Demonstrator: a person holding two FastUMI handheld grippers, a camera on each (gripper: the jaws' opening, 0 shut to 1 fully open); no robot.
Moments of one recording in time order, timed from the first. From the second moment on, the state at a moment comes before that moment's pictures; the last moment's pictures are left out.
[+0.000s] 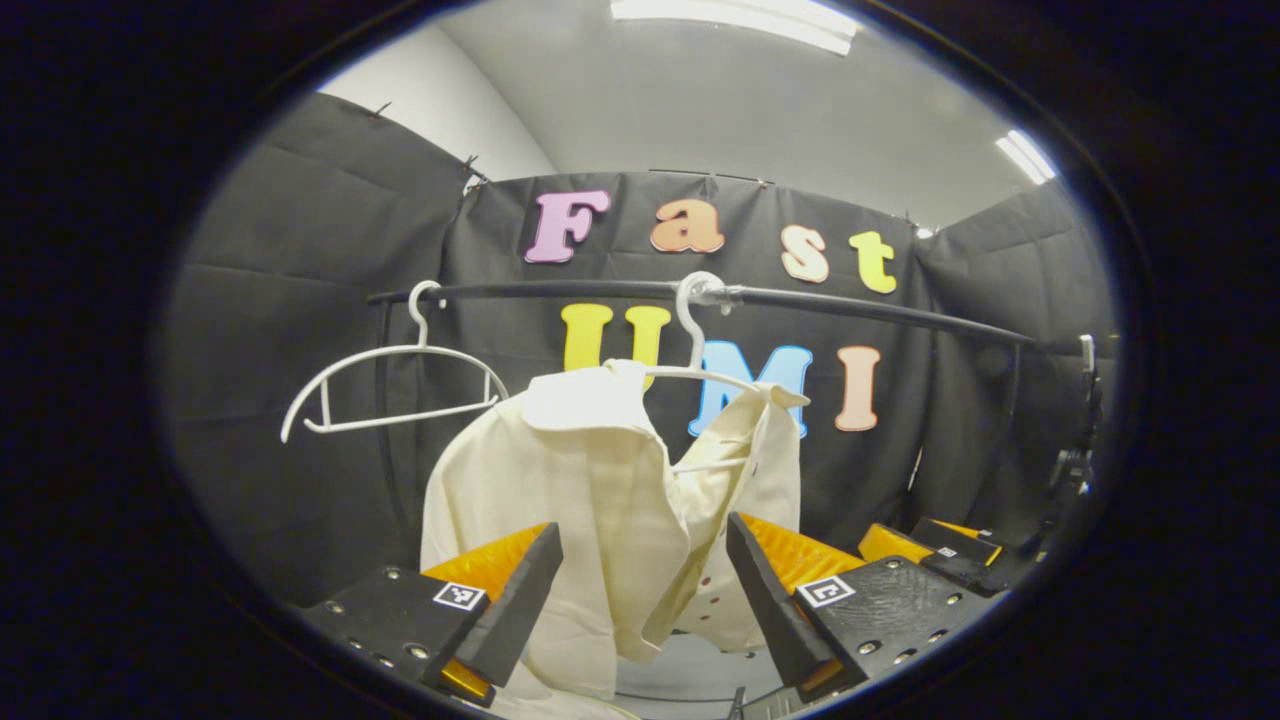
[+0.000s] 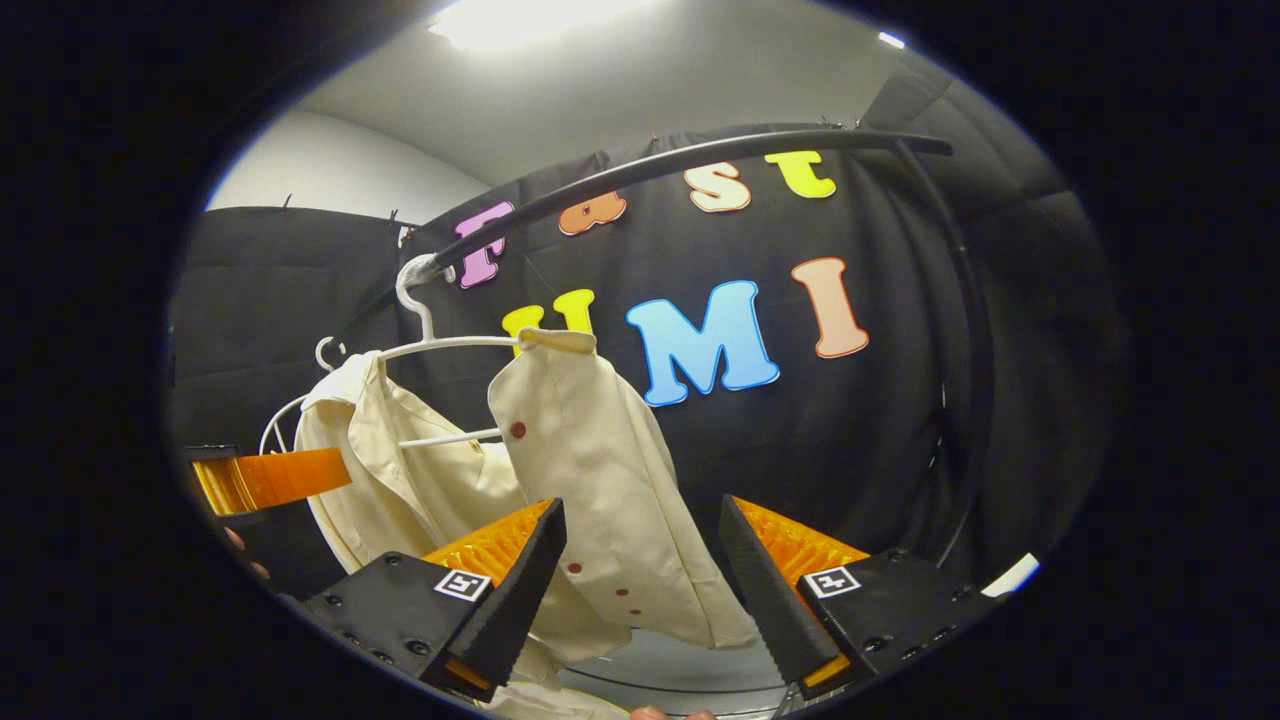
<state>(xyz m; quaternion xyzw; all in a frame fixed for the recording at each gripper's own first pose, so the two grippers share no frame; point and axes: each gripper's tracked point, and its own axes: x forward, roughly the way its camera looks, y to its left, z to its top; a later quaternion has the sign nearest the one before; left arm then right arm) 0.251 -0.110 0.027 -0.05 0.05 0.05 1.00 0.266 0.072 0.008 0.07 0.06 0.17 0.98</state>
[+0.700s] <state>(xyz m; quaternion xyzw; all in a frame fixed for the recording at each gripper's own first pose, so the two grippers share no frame) 0.333 -0.074 -0.006 -0.03 0.08 0.20 0.98 0.325 0.151 -0.034 0.06 0.11 0.29 0.95</state>
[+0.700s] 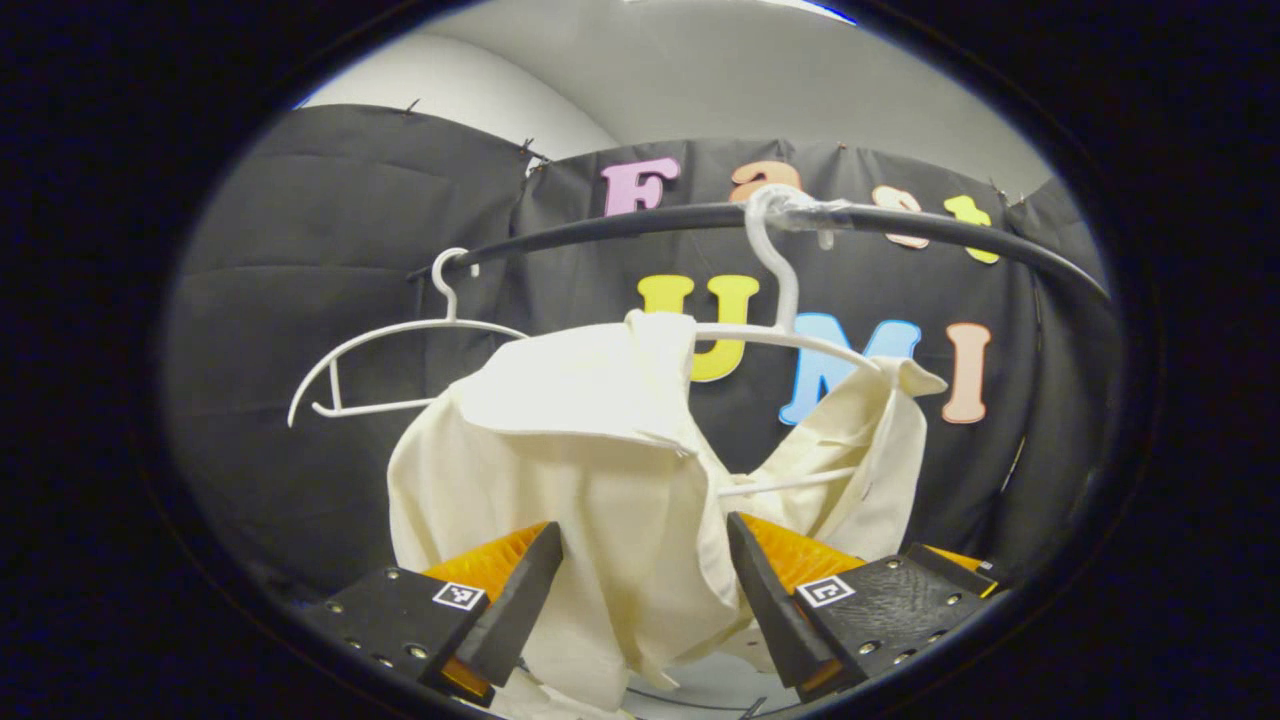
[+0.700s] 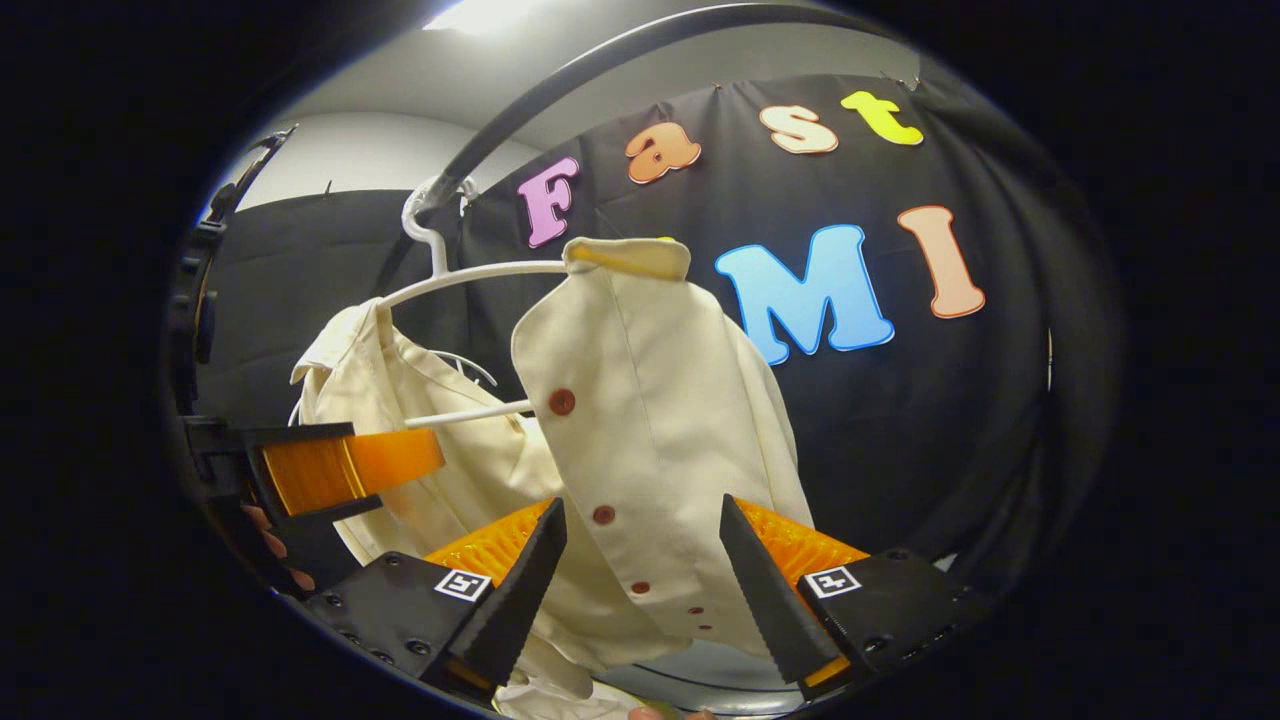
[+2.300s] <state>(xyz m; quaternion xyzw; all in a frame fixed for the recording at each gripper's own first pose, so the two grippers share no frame) 0.298 -0.050 0.005 -0.03 0.04 0.24 0.97 0.381 0.139 -0.008 0.09 0.03 0.22 0.97</state>
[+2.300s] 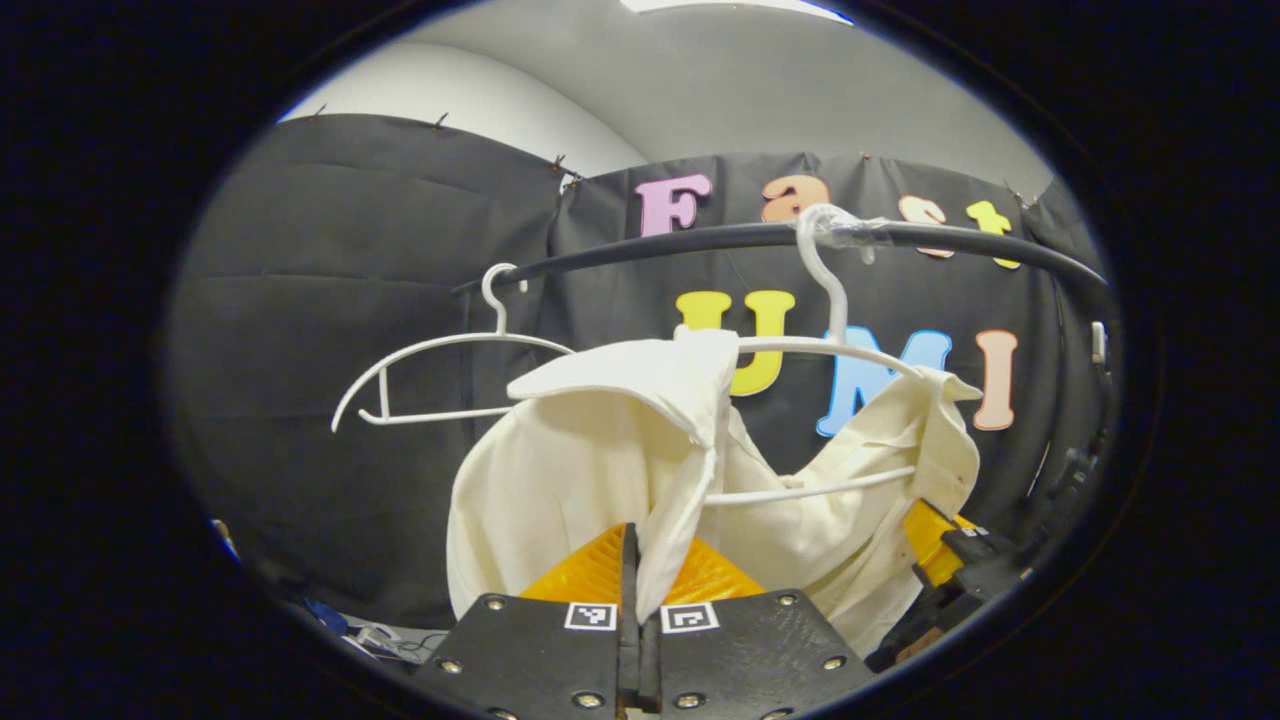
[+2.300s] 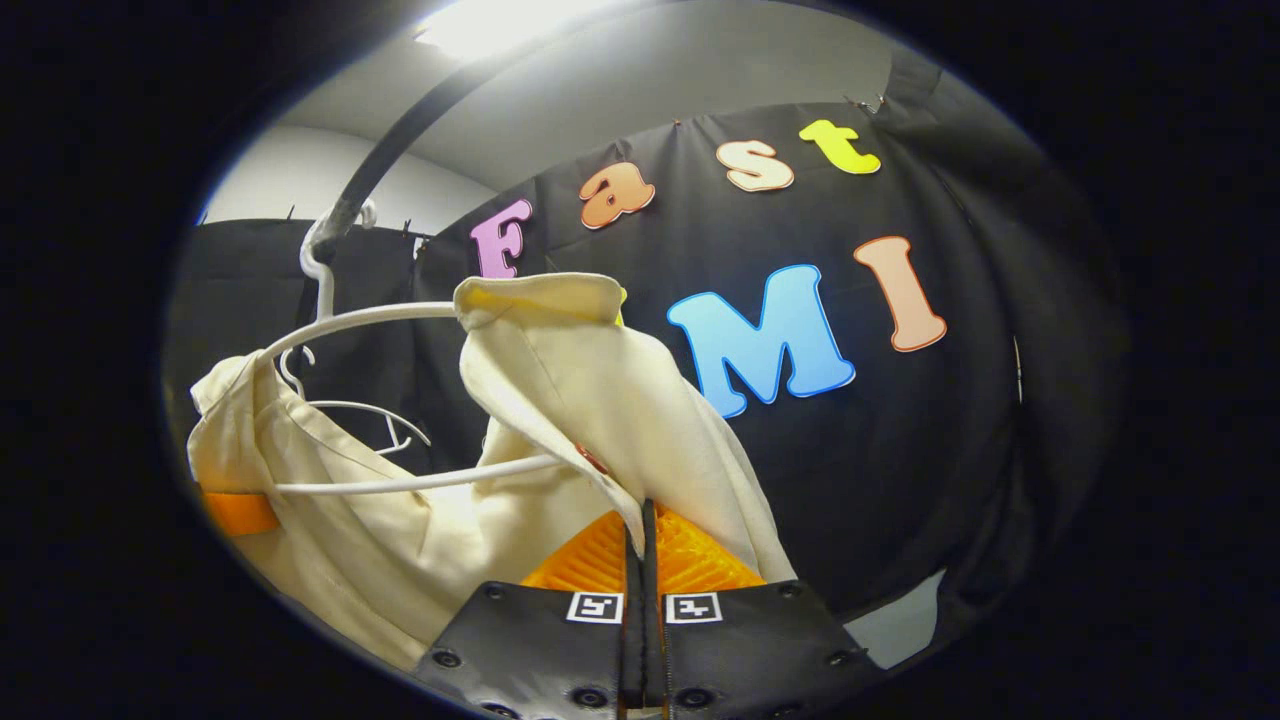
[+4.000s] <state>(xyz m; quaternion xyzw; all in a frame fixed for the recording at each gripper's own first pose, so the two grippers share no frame) 0.274 0.093 0.029 -0.04 0.01 0.29 0.96 0.457 0.044 -0.017 0.09 0.03 0.04 0.99</state>
